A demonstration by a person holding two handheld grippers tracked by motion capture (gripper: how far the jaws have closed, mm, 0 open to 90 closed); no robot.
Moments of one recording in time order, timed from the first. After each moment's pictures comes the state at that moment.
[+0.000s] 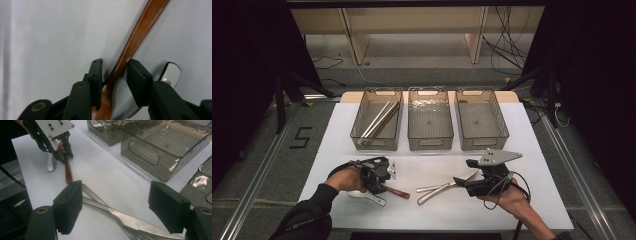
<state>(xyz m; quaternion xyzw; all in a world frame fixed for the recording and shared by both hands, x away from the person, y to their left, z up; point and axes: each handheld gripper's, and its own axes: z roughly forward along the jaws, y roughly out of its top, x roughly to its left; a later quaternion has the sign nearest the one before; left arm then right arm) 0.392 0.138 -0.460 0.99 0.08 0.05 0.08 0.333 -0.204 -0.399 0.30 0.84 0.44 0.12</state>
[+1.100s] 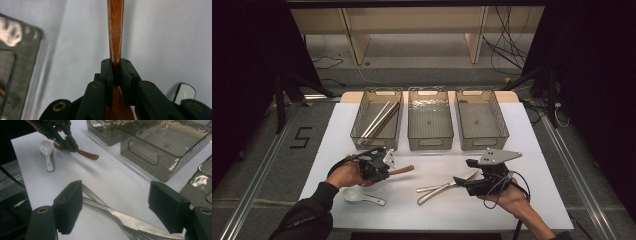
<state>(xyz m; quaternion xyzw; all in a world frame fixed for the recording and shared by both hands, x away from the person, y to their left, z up) 0.404 0.144 -0.439 0.98 0.13 0.10 0.15 0.335 -0.204 -0.399 0.30 0.84 0.44 0.12</state>
